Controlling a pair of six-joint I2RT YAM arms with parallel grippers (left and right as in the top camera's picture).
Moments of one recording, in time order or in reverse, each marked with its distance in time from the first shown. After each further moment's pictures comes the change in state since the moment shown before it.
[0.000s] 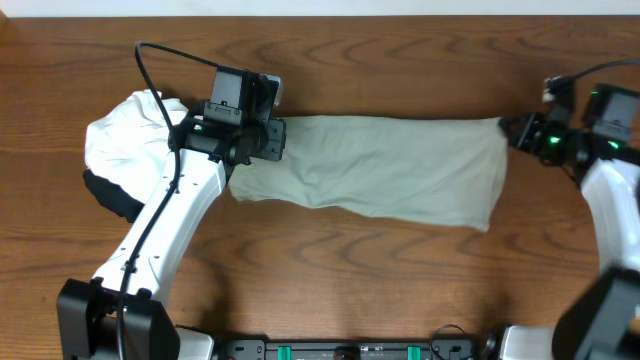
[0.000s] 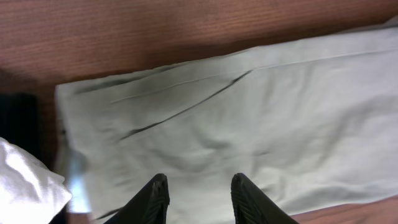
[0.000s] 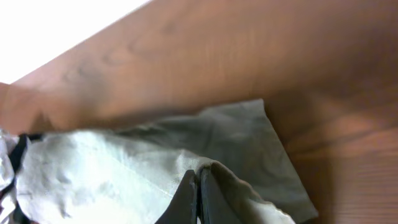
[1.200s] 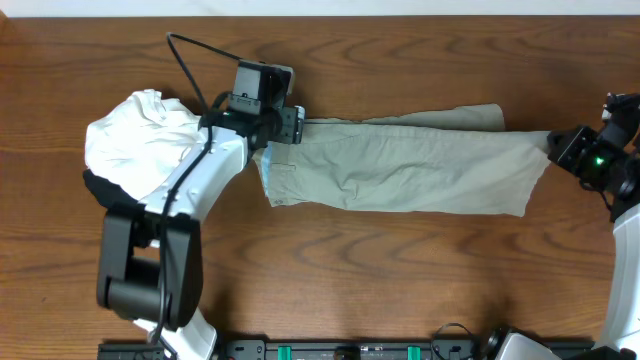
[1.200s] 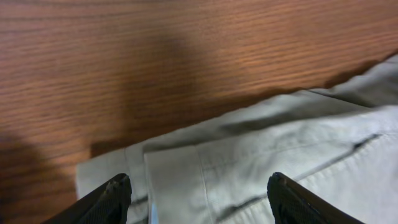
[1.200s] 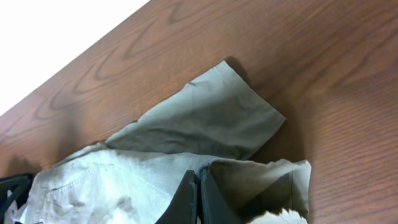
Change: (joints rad) left arm 0.001 0.265 0.002 0.325 0.000 -0.003; right arm -0.131 -0.197 0.013 -0.221 0.123 0.044
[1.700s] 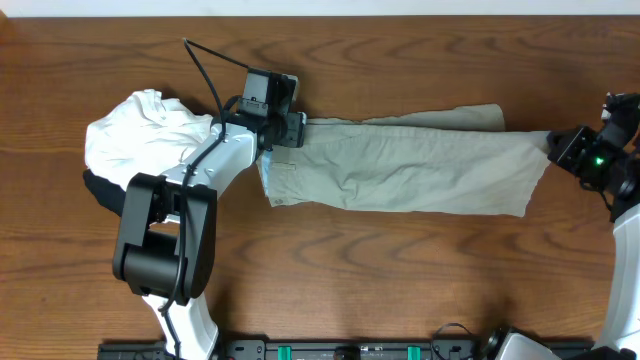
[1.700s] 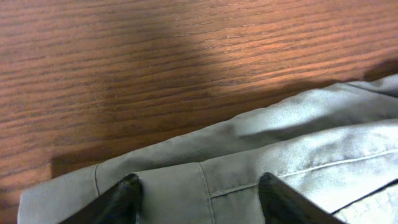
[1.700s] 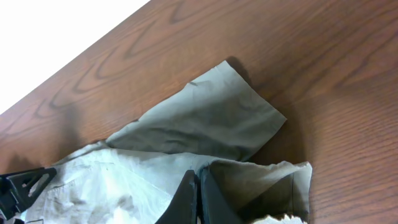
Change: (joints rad) left arm 0.000 0.122 0.000 0.079 0.019 -0.009; right arm 0.000 0.000 0.000 0.001 -0.003 -0.005
